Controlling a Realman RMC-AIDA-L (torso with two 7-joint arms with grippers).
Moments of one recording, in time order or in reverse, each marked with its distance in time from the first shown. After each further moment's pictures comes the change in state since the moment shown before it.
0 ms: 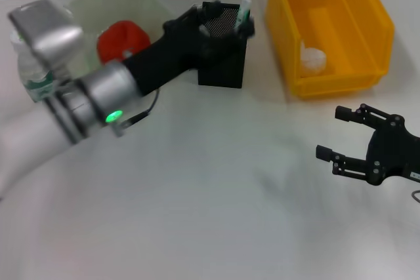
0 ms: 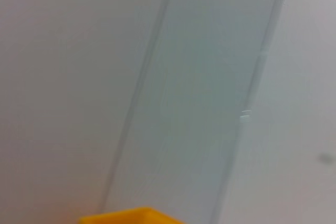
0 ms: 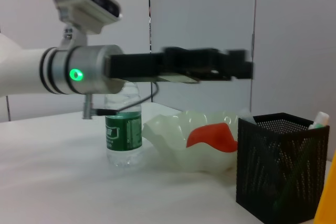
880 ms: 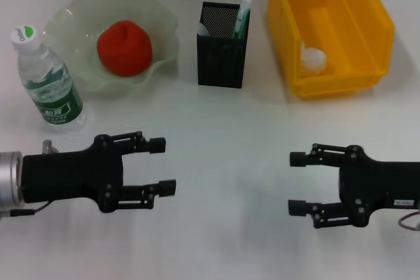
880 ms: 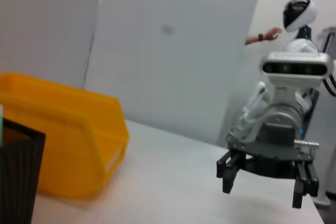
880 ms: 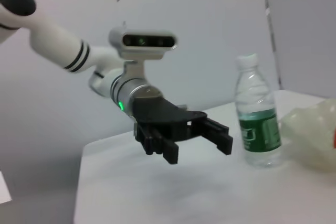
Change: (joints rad) left arm 0.190 0.057 0.290 0.410 0.262 0.451 -0.191; right arm 0.094 -0.028 -0.161 0.002 -0.100 -0.188 0.222
